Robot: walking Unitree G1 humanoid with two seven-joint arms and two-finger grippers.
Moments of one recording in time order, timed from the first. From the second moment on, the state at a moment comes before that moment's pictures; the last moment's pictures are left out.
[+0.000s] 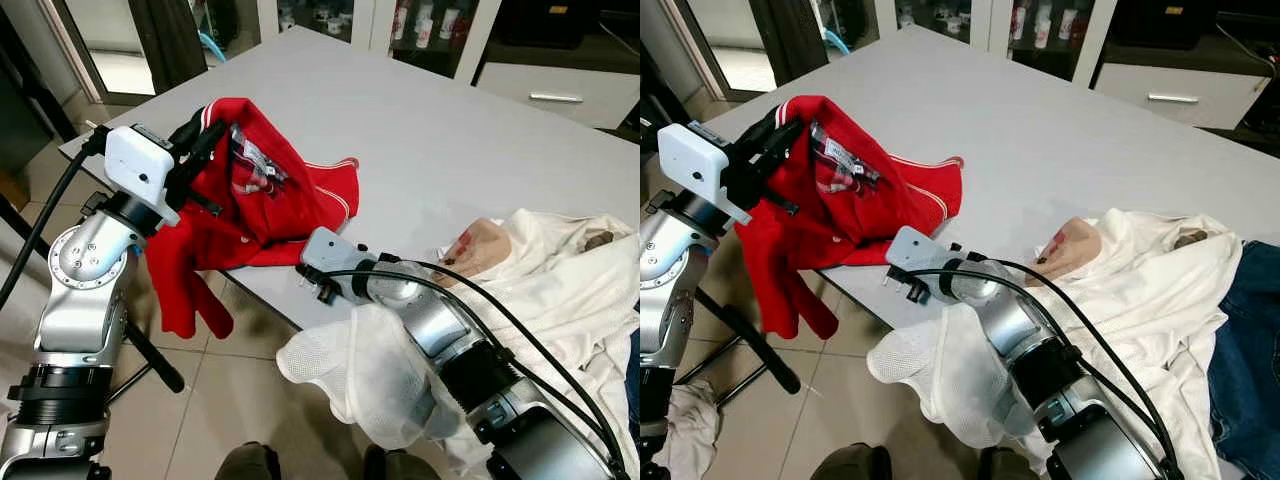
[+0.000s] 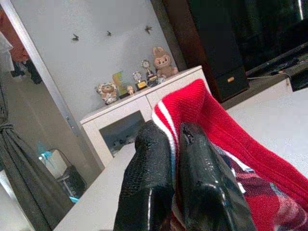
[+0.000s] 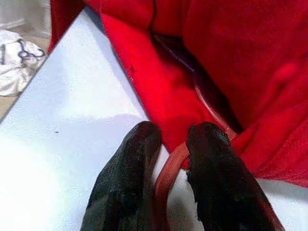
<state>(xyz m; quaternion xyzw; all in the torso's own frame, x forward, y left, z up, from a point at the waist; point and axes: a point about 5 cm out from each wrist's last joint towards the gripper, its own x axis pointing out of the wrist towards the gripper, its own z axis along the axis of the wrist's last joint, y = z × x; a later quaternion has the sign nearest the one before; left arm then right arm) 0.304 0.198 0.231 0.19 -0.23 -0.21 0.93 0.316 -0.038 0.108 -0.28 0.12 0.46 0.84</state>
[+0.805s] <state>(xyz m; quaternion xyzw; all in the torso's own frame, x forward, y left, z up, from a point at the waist) 0.303 0.193 0.230 0.20 -0.22 -0.24 0.93 0.306 -0.055 0.126 -0.02 0.19 0.51 0.84</state>
